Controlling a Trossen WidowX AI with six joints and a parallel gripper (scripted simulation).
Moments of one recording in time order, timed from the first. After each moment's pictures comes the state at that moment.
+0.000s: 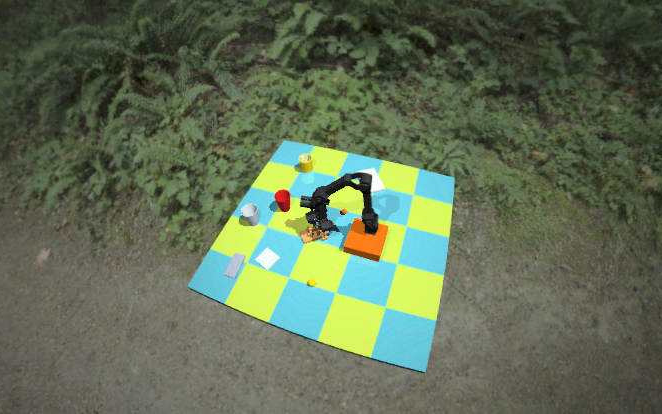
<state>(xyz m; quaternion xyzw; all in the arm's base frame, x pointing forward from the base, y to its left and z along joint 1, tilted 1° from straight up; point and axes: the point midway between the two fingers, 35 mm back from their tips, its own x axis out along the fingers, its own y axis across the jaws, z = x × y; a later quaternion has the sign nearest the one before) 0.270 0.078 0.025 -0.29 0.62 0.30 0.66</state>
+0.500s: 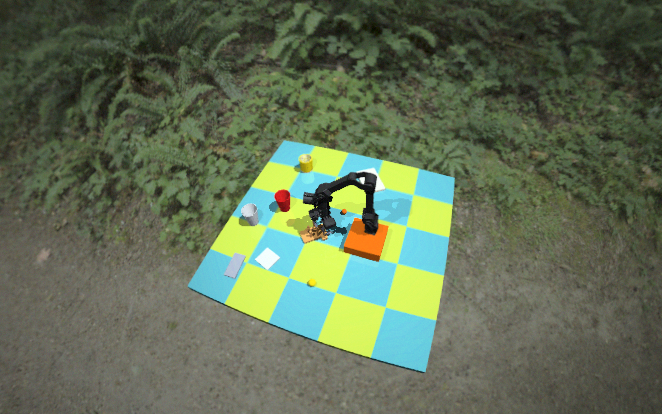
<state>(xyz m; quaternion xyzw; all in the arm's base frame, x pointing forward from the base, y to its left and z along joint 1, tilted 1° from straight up) 0.255 0.064 0.044 -0.29 0.63 0.30 0.66</state>
